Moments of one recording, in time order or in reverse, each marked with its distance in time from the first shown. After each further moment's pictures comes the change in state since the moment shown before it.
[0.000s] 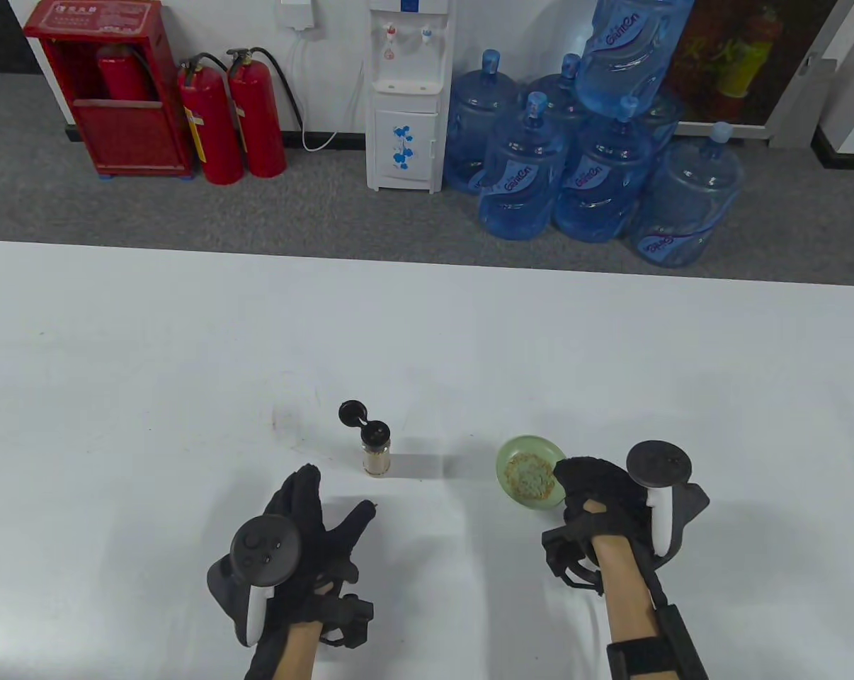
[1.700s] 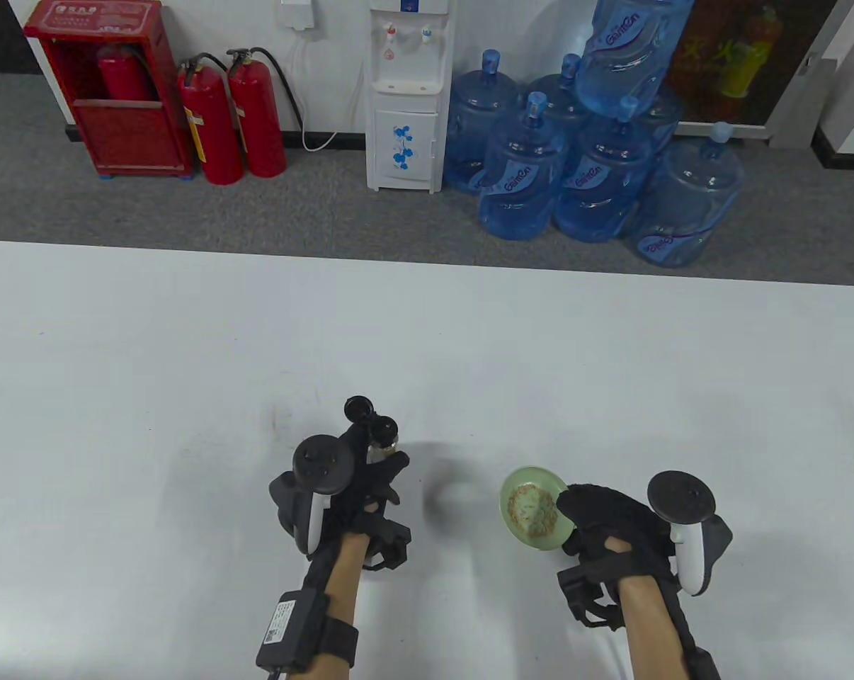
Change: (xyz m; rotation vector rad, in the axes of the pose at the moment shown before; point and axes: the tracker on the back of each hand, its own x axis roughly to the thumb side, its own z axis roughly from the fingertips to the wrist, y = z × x) left_hand 0.038 -0.053 -0.075 -0.002 0.104 -0.123; right_hand -0.037 -0.020 0.032 0.199 -0.137 -0.144
